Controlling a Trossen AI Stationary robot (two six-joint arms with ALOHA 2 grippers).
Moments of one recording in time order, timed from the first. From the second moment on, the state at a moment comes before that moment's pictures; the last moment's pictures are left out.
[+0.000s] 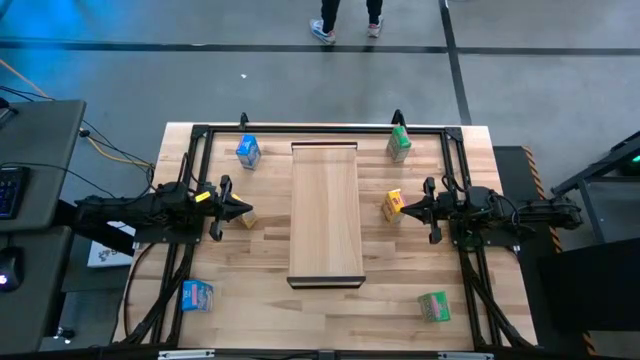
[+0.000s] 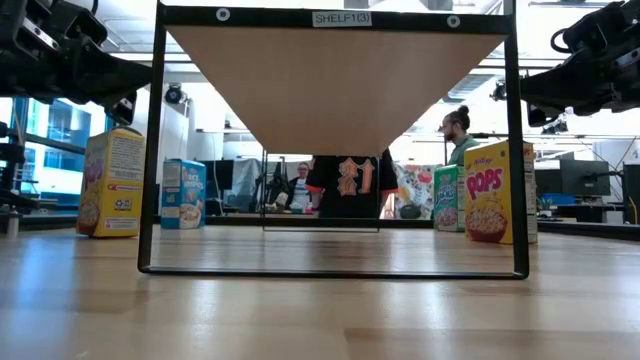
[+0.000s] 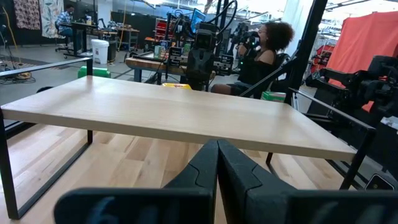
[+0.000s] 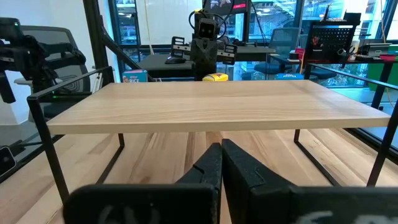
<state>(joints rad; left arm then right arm) 0.02 0.01 0.01 0.02 0.02 -0.14 0.03 0.03 0.01 0.02 0.01 0.00</state>
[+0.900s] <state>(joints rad) 0.02 0.01 0.01 0.02 0.02 -0.14 0.03 0.03 0.01 0.67 0.16 0.37</state>
